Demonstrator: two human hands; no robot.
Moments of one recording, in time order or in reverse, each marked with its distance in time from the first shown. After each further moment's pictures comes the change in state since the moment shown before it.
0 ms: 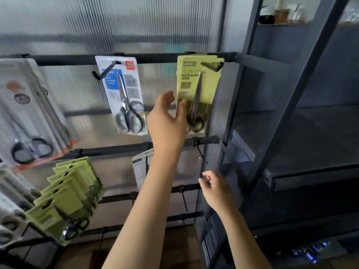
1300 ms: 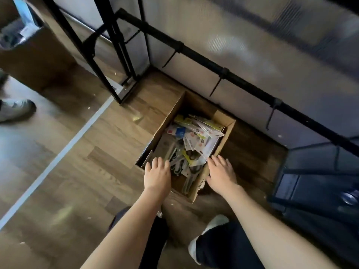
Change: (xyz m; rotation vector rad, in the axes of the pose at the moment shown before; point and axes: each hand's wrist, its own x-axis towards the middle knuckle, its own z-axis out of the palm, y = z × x) left_hand -0.489 -0.538 -0.331 1.238 -0.971 -0.978; right_hand -0.202 0.169 0.544 -0.974 -1.095 -0.583
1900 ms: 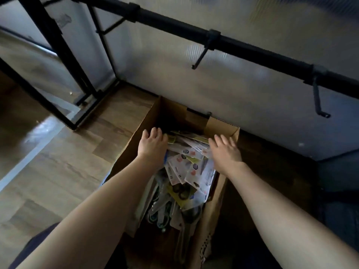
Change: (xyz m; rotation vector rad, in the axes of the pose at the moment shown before) left_hand 0.277 0.035 0.030 0.380 0.293 0.159; right_hand 0.234 0.095 0.064 -0.124 0.297 0.107
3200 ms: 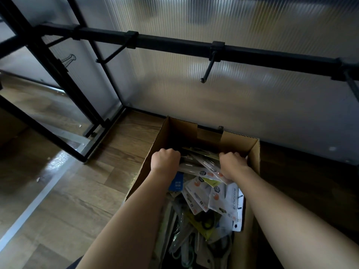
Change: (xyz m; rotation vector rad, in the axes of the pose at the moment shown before) left_hand 0.034 -0.014 -0.005 -0.165 0.044 -0.017; right_hand 0.057 -0.024 0.007 0.211 -0.154 0.210
